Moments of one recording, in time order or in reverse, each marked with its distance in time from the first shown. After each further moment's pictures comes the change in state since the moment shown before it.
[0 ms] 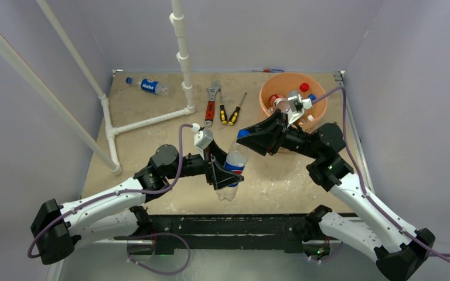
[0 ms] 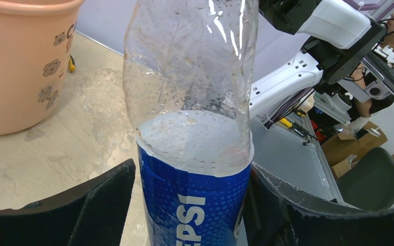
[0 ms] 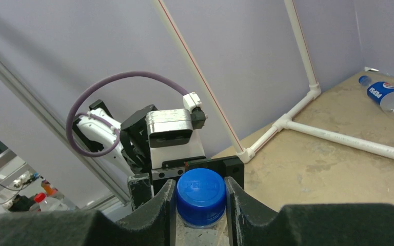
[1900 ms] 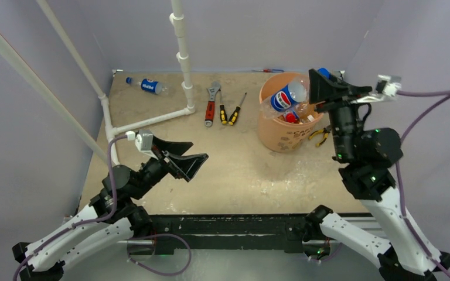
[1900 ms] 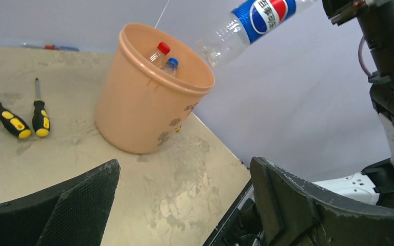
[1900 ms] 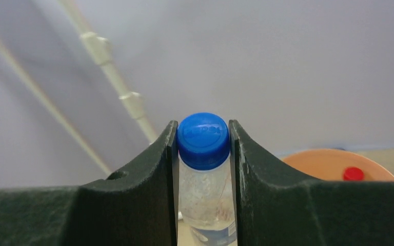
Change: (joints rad) left arm -0.004 -0.529 -0.019 -0.372 -0.591 -0.016; right arm 0.006 -0.109 0.356 -0.236 1.014 -0.385
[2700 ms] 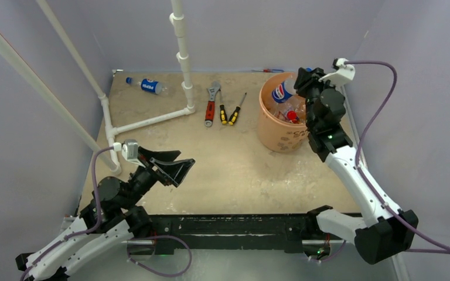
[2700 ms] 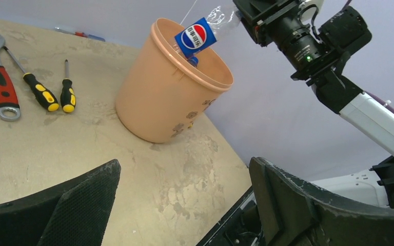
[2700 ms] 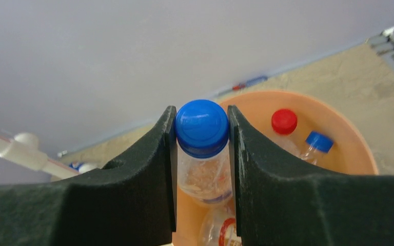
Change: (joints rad) left arm 0.000 -0.205 -0.060 -0.197 -0.105 -0.071; right arm -0.293 0.340 -0.138 0.143 0.122 0.089
